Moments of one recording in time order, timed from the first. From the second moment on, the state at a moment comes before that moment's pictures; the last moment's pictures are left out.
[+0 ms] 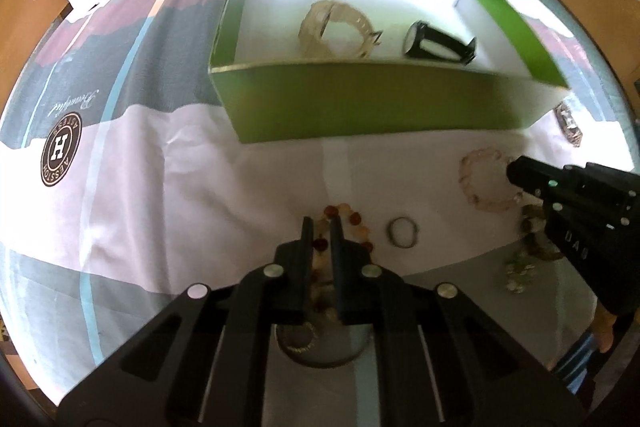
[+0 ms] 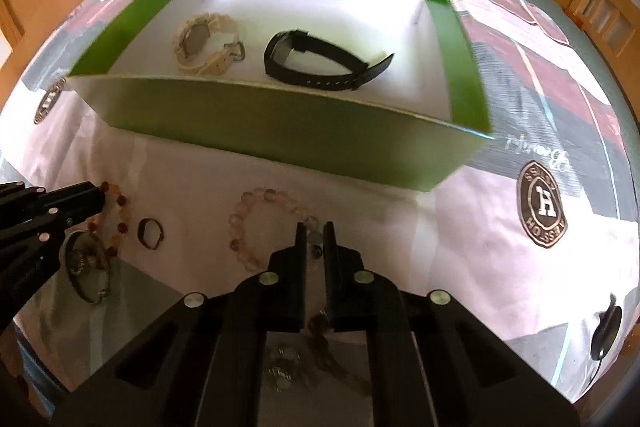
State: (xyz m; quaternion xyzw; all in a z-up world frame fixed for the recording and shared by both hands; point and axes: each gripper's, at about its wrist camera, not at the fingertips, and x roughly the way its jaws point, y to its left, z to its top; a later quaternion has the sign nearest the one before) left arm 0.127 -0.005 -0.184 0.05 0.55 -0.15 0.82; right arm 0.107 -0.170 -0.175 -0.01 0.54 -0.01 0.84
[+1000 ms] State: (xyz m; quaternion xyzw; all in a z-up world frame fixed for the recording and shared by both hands) left arm 0.143 0.030 -0.189 0.01 0.56 -0.10 0.82; right arm 0.108 -0.192 -0.168 0.00 0.52 -0.03 0.85
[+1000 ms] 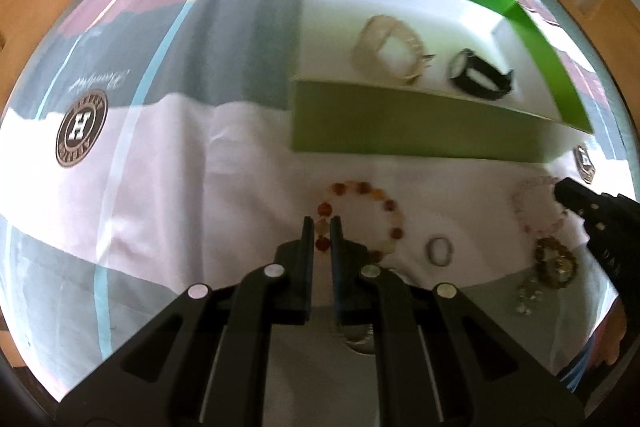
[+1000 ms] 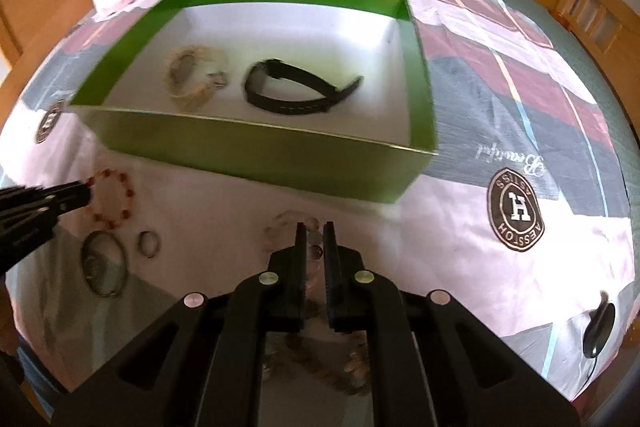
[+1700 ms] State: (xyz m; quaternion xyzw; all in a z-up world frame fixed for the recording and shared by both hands) left arm 0.147 0.018 -0.204 0.06 0.56 -0.09 0.82; right arm 0.111 -0.186 -0.195 -0.03 0.55 -0.03 0.84
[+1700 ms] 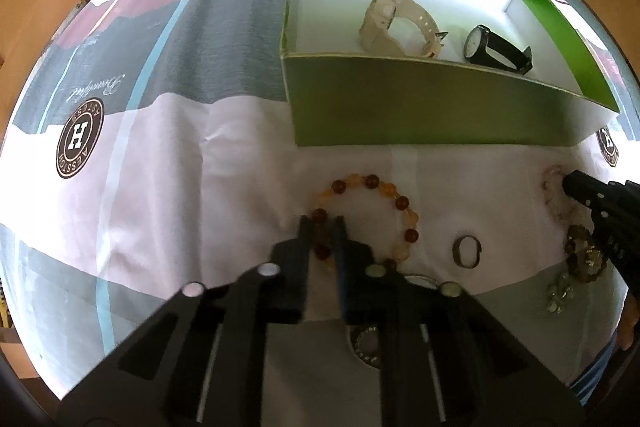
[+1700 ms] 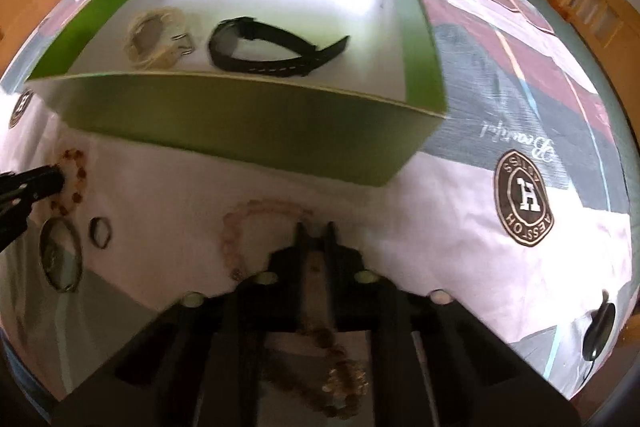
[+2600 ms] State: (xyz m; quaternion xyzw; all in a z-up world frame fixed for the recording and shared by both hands) left arm 0.165 -0.025 -0.023 0.04 0.42 -0.15 0.89; right arm 0.133 -0.187 -0.007 0.01 0.37 -0.01 0.93
